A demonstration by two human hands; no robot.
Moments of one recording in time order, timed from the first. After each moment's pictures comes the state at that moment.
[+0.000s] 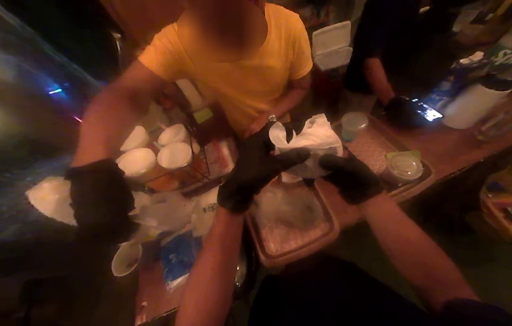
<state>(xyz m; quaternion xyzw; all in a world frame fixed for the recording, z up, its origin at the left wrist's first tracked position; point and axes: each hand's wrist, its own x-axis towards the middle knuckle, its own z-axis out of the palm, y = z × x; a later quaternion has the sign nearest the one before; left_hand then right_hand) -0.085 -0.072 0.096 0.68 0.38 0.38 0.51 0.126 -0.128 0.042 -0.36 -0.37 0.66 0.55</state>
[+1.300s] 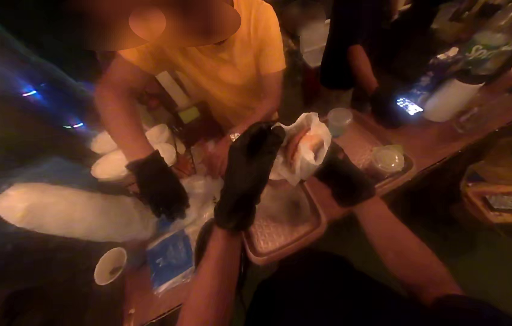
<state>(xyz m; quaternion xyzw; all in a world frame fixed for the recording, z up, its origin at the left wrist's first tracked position) -0.056 -0.105 0.099 0.65 0.42 0.48 0.42 0.147 -0.124 -0.019 -0.27 -0.42 0.60 0.62</state>
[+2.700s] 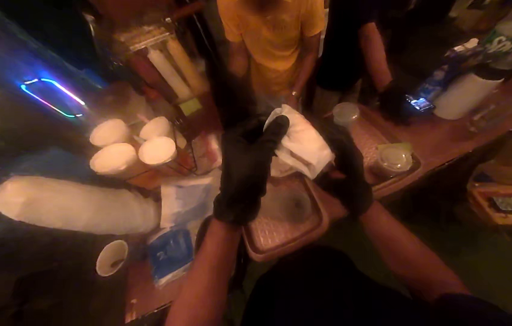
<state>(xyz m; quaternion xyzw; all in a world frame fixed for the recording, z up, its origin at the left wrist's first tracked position) -0.046 -0.102 0.110 0.59 0.46 0.51 0.43 0.141 -0.130 0.011 -0.38 -0.69 0.12 0.60</state>
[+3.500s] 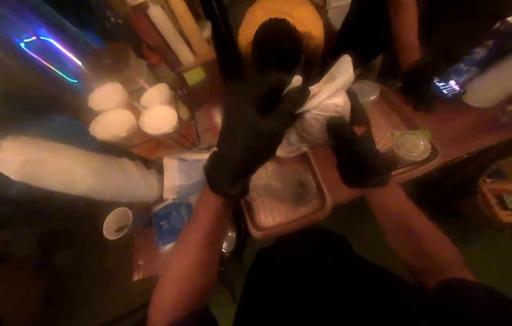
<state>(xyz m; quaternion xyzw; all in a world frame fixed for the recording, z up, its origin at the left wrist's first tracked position) -0.060 -0.080 0.109 0.75 0.37 0.44 0.33 0.128 -0.119 0.025 -0.32 -0.49 0.49 0.65</state>
